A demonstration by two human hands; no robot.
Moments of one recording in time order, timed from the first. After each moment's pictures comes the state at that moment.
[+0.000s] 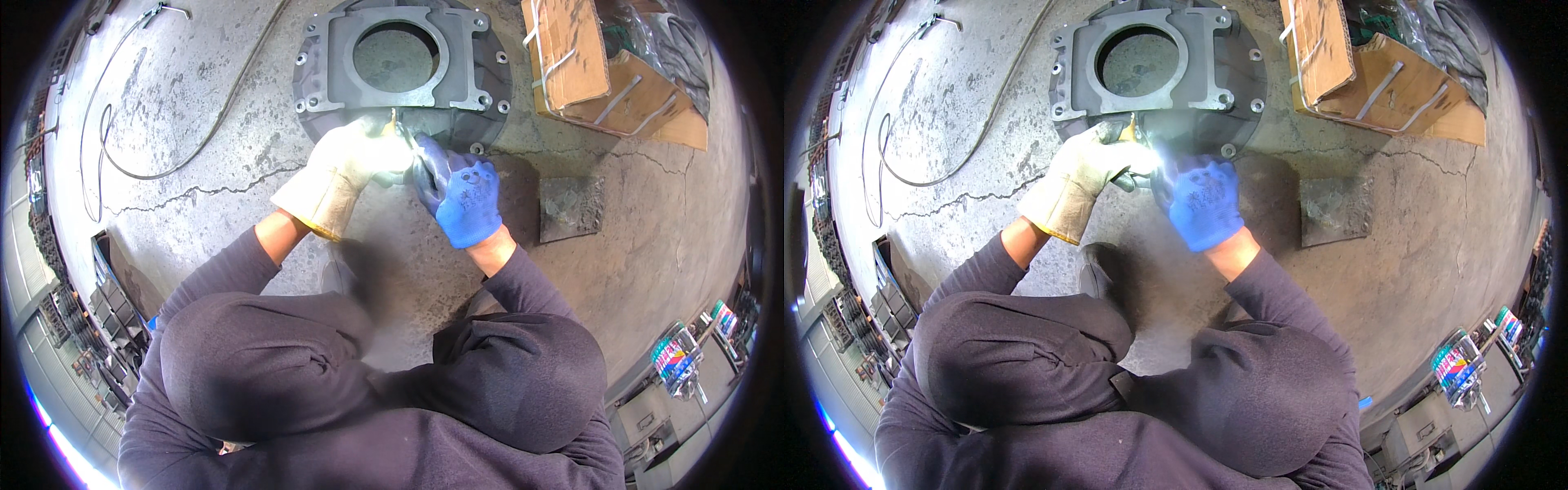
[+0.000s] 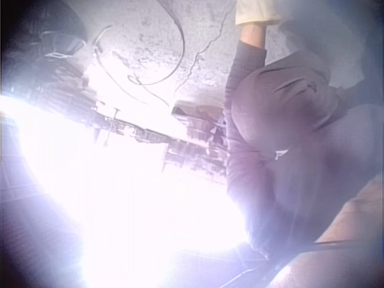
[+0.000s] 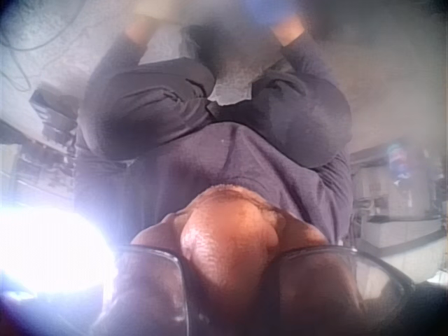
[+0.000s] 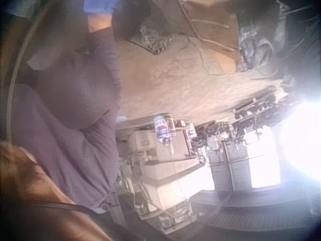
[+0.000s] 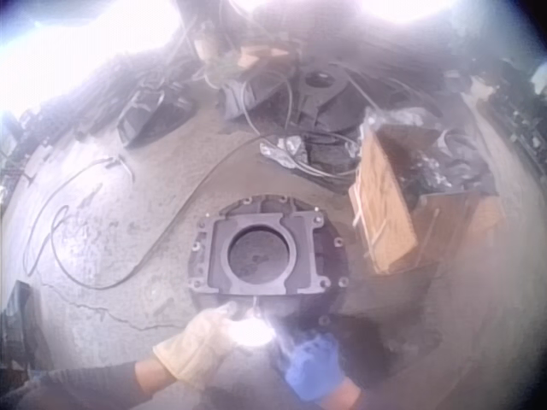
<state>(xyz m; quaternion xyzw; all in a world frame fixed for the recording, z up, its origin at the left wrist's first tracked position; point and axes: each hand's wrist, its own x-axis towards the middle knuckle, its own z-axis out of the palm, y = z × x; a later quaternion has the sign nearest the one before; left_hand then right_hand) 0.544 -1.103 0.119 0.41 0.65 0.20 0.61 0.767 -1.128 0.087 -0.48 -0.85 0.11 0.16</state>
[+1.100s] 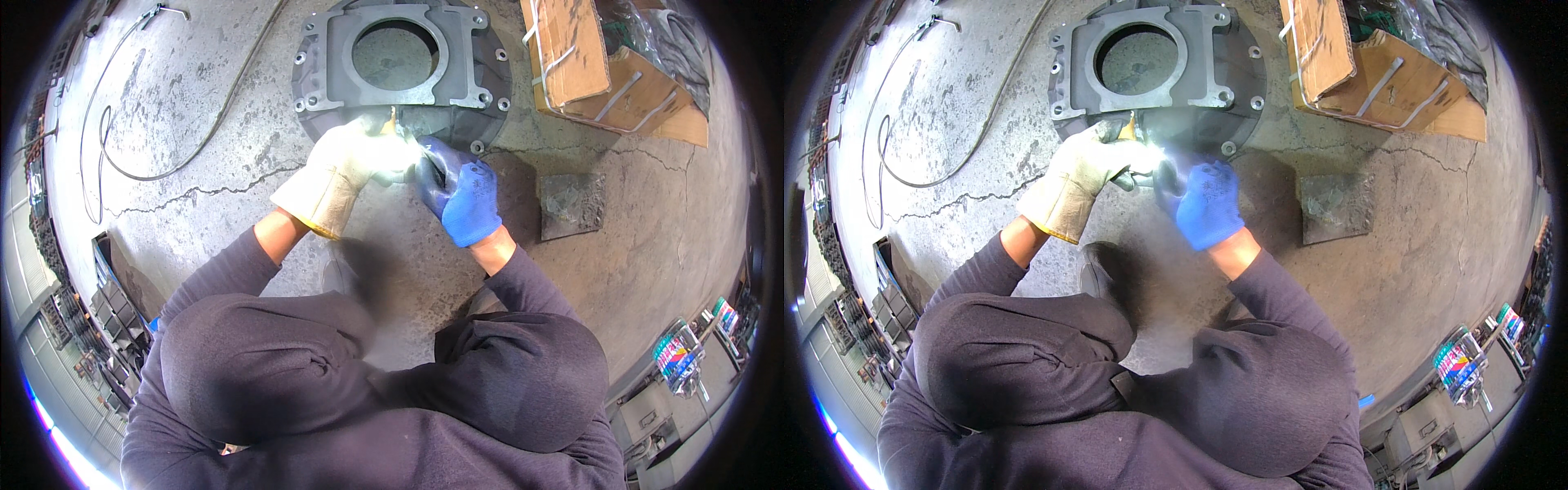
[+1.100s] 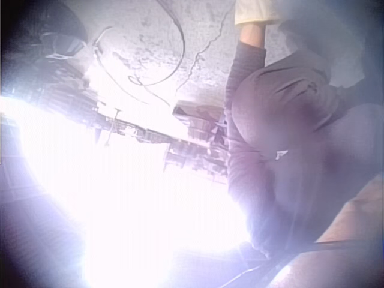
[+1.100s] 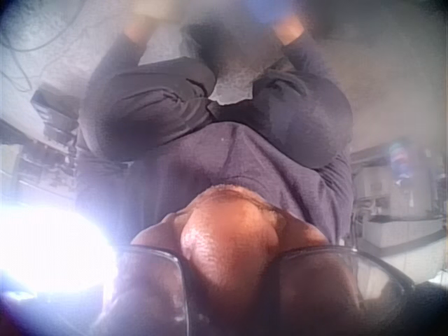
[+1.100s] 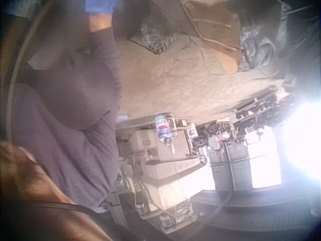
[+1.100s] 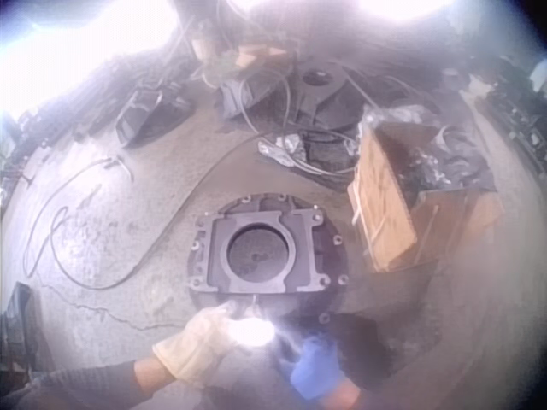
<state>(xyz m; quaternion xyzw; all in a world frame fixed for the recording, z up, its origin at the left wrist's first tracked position) 0.542 -1.105 0.112 0.43 0.64 0.20 0.60 0.766 -1.126 0.084 -0.50 -0.75 0.31 0.30</state>
